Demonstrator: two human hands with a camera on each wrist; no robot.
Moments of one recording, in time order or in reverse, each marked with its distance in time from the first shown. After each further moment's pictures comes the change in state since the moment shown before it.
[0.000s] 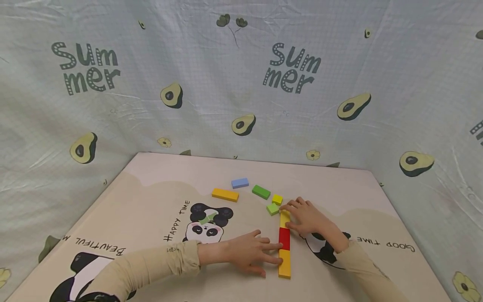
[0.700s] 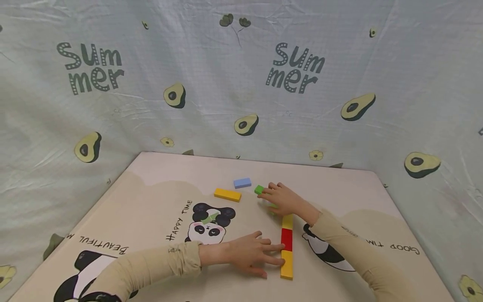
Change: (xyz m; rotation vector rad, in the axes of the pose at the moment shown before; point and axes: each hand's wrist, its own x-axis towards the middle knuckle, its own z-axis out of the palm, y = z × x) left_hand -0.003 0.001 0.002 0.006 0.023 0.007; right_hand 0.078 -0.014 -0.010 -0.217 0.045 -0.320
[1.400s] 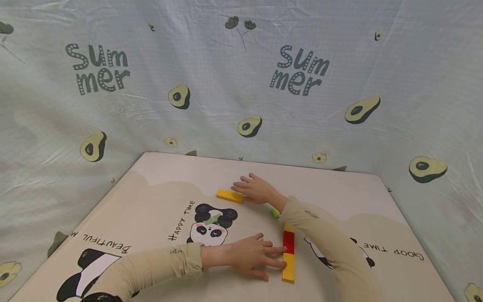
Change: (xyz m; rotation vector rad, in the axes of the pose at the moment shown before) left_hand -0.001 0.001 0.001 0.023 -0.004 -0.011; right_hand 0.087 -0.012 0.002 -0.313 0.093 -0.246
